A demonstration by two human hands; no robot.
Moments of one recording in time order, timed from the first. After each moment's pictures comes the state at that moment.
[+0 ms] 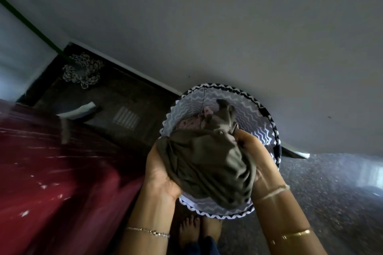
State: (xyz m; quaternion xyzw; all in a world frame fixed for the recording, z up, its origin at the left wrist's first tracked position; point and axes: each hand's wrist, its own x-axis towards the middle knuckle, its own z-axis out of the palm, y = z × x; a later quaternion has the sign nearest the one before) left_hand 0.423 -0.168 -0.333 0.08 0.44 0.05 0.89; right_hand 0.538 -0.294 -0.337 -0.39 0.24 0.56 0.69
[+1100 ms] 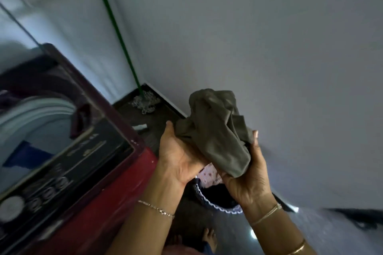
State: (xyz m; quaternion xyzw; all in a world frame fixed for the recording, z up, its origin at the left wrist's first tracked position) left_hand 0.346 -0.171 -0.003 0.07 0.31 0.16 0.93; right_hand 0.425 -0.286 -0.003 -0.24 0.10 0.53 0.81
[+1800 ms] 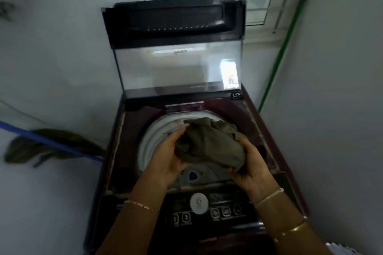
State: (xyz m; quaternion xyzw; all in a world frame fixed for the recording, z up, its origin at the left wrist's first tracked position) left_hand -0.005 0.009 0.059 0.17 0.45 0.48 0.73; right_hand 0.170 -0.004 0.053 -0.37 -0.05 0.78 0.51
